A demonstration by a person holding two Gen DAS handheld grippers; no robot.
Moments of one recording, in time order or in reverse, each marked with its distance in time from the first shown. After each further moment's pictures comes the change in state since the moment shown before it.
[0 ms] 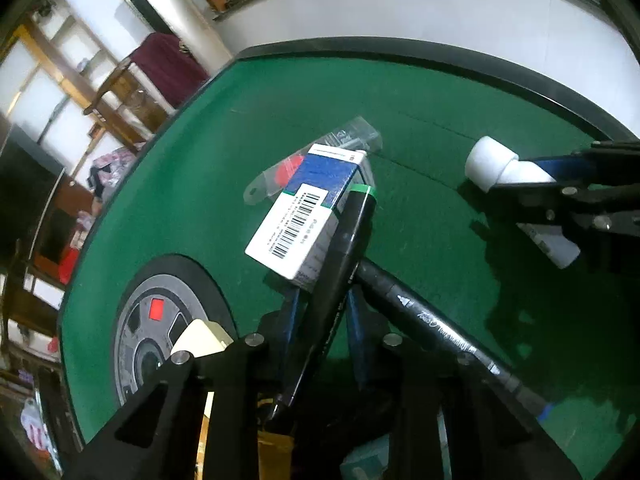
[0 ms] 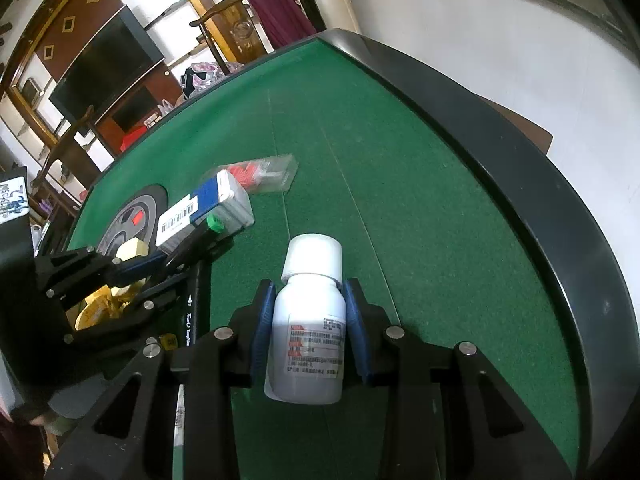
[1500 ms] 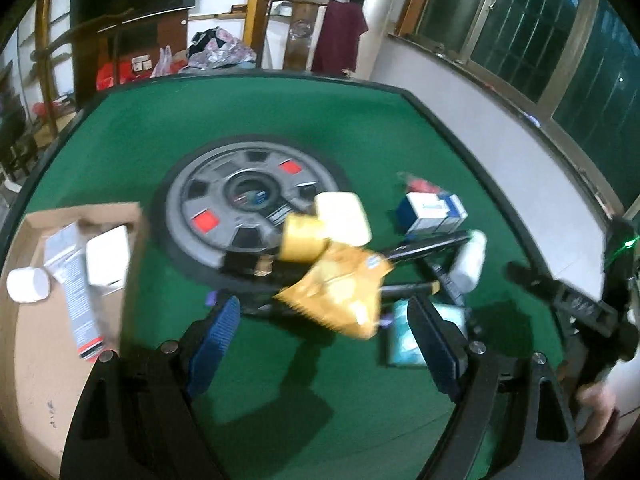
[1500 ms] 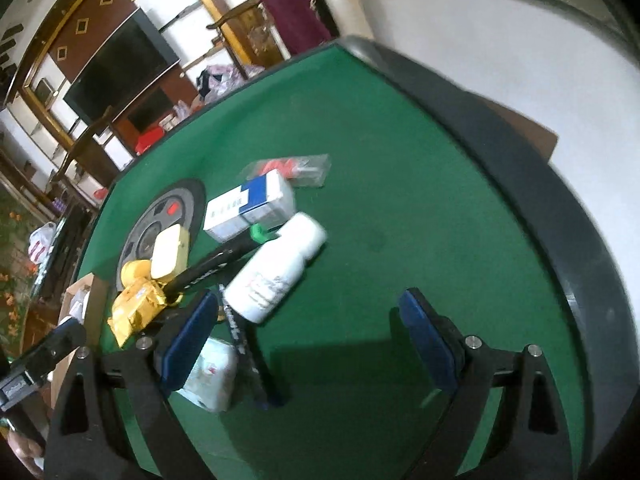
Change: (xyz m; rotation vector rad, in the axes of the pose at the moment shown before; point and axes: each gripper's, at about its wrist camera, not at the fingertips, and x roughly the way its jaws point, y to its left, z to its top) left arm -0.097 0.095 -0.143 -0.809 -0.116 -0.151; right arm -0.030 0.017 -0.007 0.003 0.010 0.063
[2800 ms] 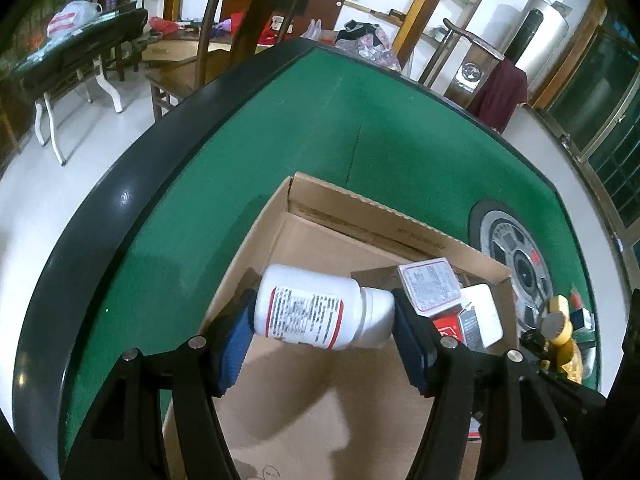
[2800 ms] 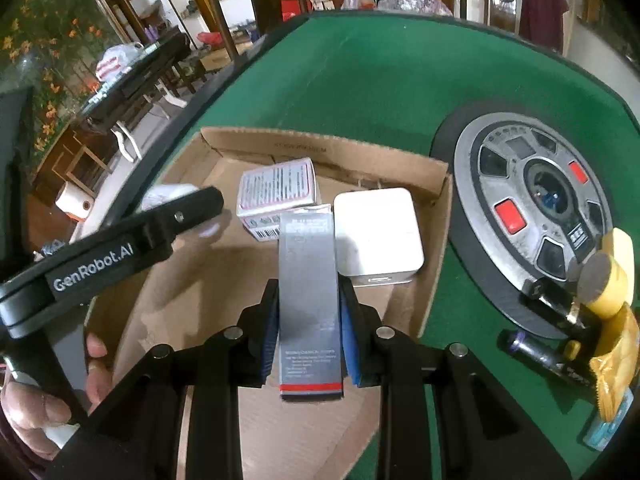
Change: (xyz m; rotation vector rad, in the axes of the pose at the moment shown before) left arm -0.022 0.296 -0.010 -0.410 -0.014 0.185; right arm 0.138 0.355 -0.096 -0.545 0.286 0.161
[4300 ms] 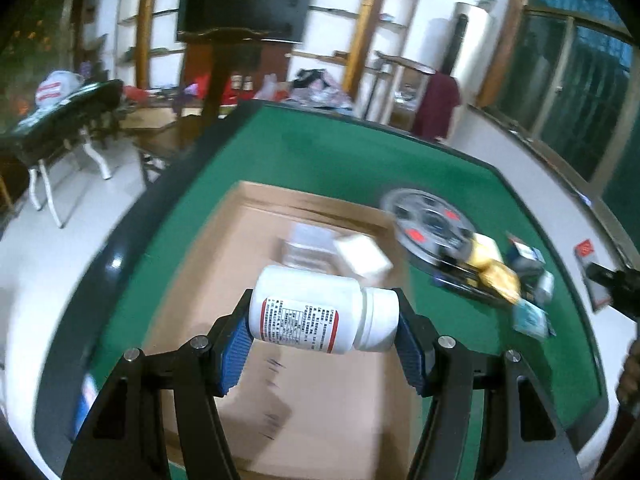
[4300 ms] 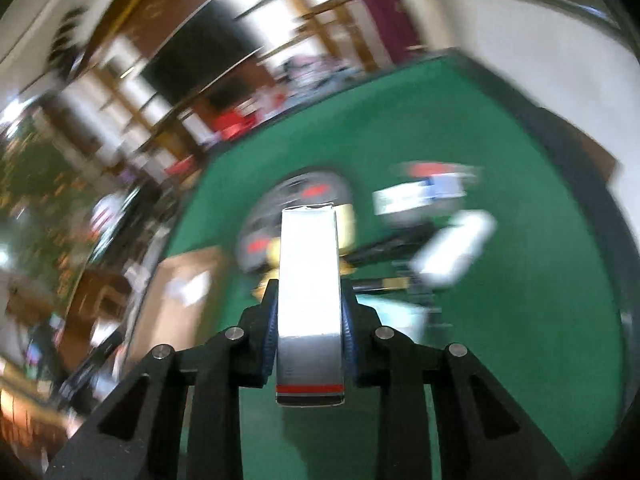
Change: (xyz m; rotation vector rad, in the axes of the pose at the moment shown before) left arm -0.123 -0.055 -0.090 0.181 -0.193 -0.015; right arm -0.217 -0.197 -0.094 0.347 -0.293 0.103
